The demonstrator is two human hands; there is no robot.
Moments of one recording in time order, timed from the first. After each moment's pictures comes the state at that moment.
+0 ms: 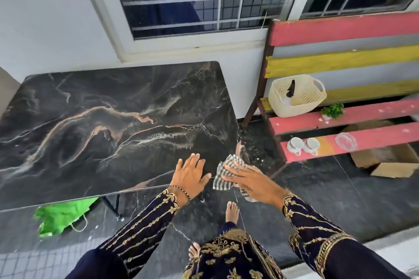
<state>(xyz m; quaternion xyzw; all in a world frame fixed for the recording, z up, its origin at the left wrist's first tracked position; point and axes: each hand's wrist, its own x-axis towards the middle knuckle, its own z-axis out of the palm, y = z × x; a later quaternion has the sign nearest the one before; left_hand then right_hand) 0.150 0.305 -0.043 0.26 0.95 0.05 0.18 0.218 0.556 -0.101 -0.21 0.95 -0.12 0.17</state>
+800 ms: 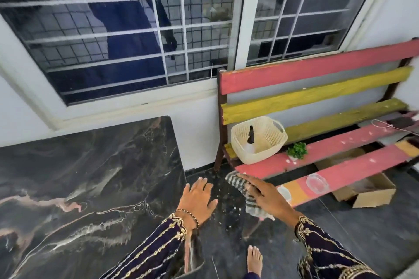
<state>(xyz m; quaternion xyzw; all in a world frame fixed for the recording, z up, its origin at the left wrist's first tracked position) 0.036 0.537 -0.028 0.35 0.92 0.05 0.19 0.128 0.772 -0.069 0.07 0.92 -0.39 0.02</state>
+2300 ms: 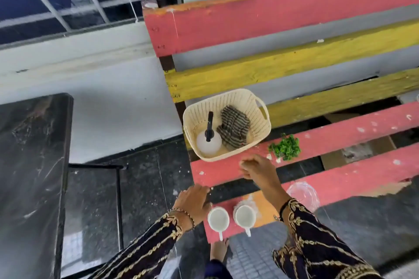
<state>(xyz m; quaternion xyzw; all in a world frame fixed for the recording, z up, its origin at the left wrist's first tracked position) -0.035 0.824 -0.184 0.26 0.88 0.08 0.38 -0.004 1.038 -0.206 0.39 0.67 -0.62 0.07</state>
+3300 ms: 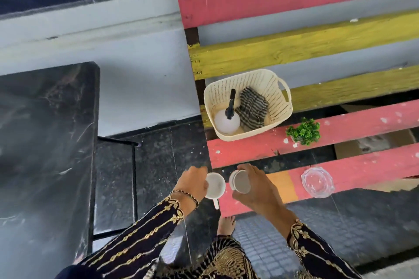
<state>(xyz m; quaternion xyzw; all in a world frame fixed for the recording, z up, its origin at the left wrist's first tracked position) -0.029 0.779 -0.156 0.17 0.92 0.07 0.34 0.062 0.957 -0.193 0.15 0.91 -0.32 0.20</state>
